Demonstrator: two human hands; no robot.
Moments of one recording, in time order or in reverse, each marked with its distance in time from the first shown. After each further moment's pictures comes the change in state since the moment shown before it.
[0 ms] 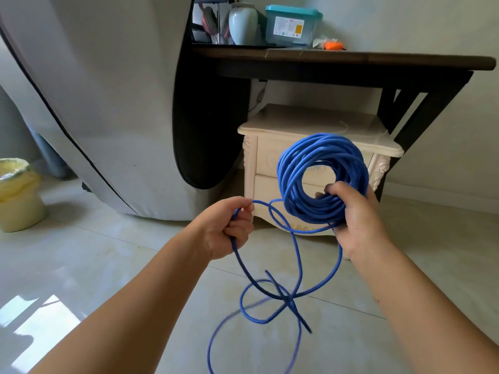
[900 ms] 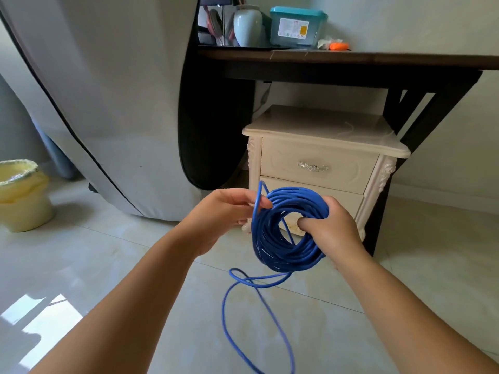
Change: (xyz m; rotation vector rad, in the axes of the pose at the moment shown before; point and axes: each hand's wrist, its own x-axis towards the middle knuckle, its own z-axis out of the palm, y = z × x) left_hand -0.030 0.010 0.004 0.754 -0.058 0.558; right_hand -0.016 0.026 0.013 -0.863 -0.050 -0.041
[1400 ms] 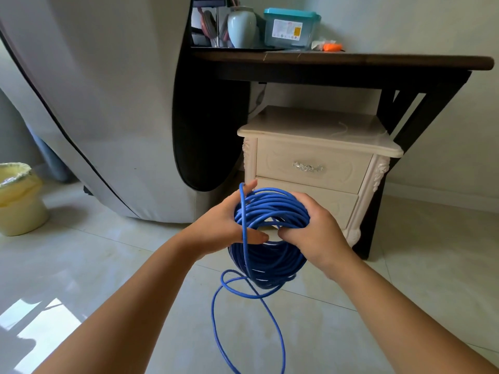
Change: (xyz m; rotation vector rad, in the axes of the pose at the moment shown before) left_hand 0.003 -0.013 0.002 0.287 -0.121 0.016; right_hand -0.019 -0.007 0.001 0.015 -0.185 -0.248
